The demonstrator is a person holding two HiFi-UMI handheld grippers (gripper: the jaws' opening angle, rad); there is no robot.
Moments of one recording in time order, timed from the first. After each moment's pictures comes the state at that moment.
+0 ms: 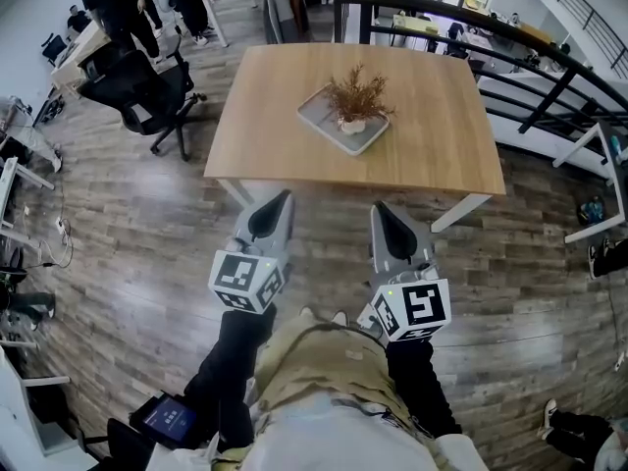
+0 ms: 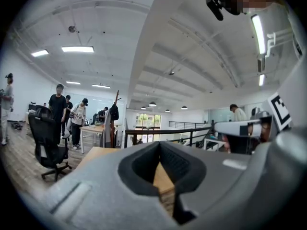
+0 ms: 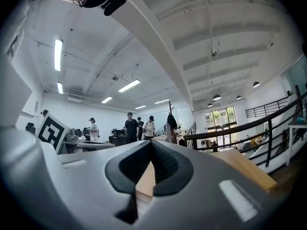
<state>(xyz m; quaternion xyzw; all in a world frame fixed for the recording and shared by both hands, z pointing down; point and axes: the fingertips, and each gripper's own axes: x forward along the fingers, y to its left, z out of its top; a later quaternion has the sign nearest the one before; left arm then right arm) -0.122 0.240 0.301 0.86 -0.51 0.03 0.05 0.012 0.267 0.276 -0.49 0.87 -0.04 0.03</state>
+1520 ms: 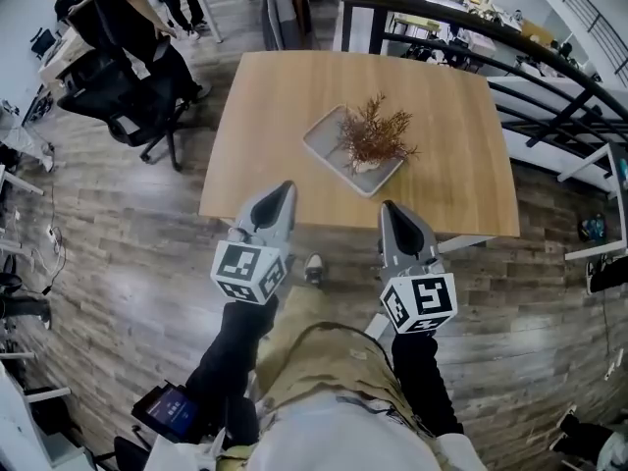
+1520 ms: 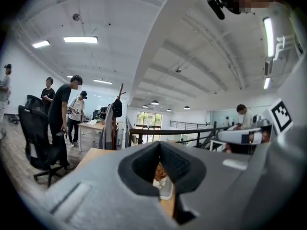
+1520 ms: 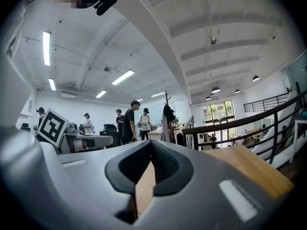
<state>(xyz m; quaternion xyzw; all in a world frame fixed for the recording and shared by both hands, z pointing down) -0.172 0.024 0.331 0.86 -0.50 0.02 0.06 -0.022 0.056 0.324 -0.51 0.86 -0.07 0.01</state>
